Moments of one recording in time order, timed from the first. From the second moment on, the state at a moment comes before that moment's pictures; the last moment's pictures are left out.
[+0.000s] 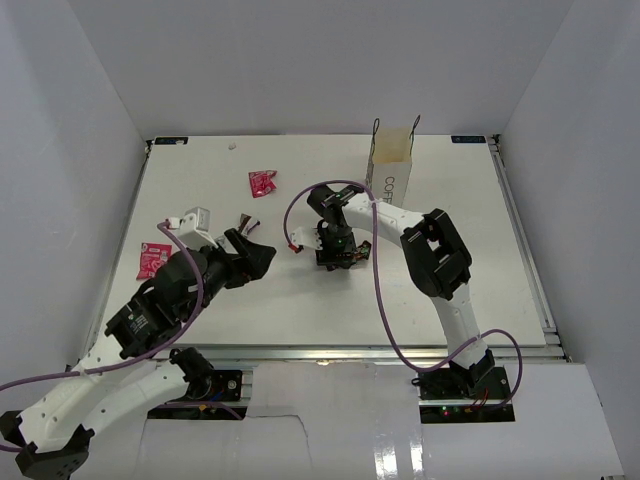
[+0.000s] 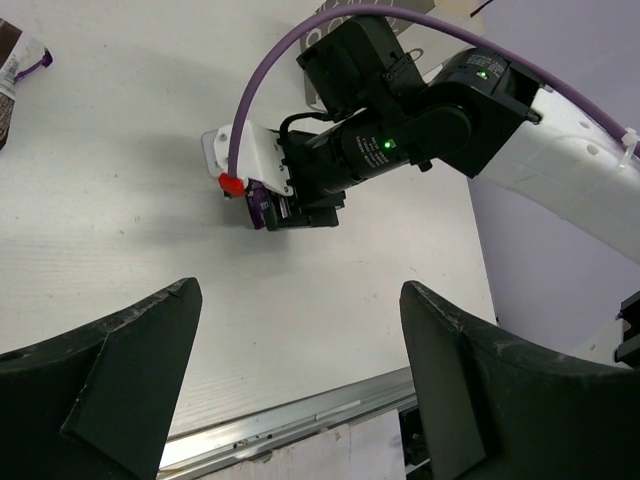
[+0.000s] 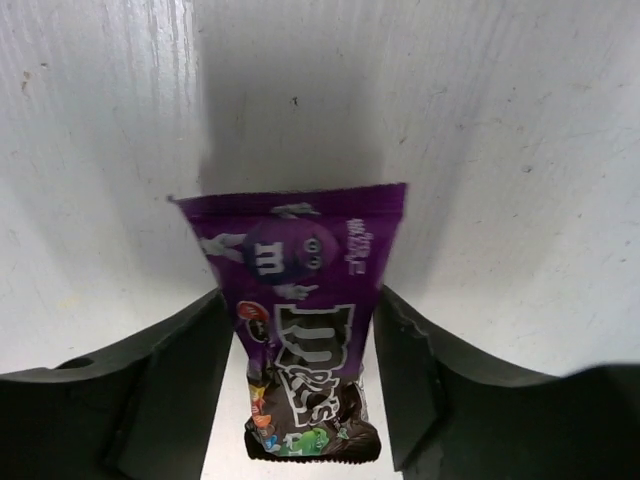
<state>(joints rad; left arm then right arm) -0.81 0.62 0.87 -0.56 -0.35 -0.81 0.74 2.18 1.71 -0.98 -0.13 -1.01</state>
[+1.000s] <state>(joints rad) -0.81 0.60 0.76 -0.56 -0.29 -0.90 0.22 1.87 2.14 -0.67 -0.85 -0.61</state>
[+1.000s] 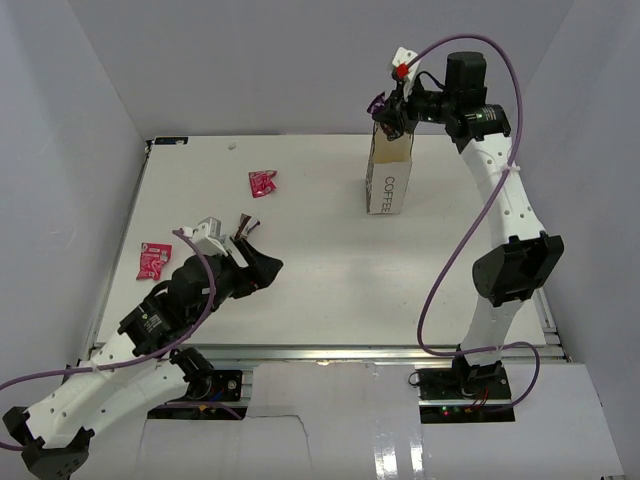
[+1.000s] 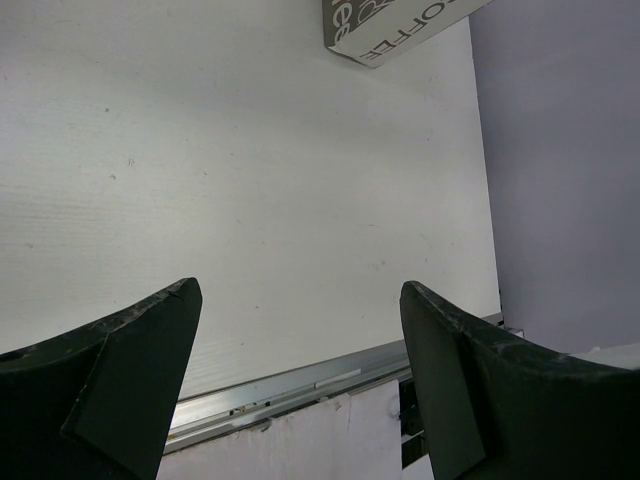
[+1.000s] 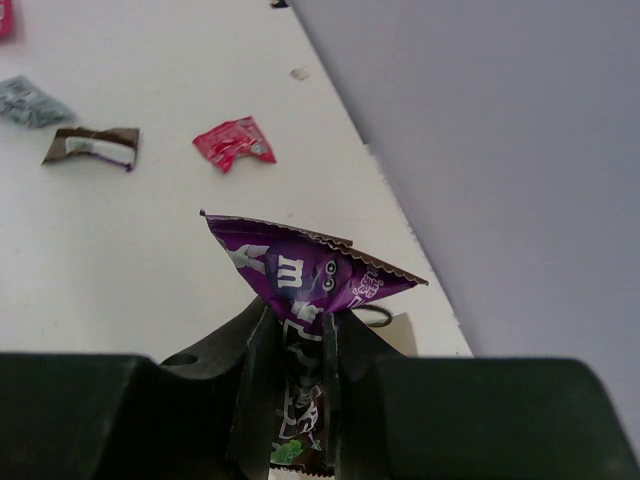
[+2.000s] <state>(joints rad) -0.81 0.68 0.74 -0.55 -0.29 -0.93 0.16 1.92 1.91 -0.24 -0.74 -0.34</state>
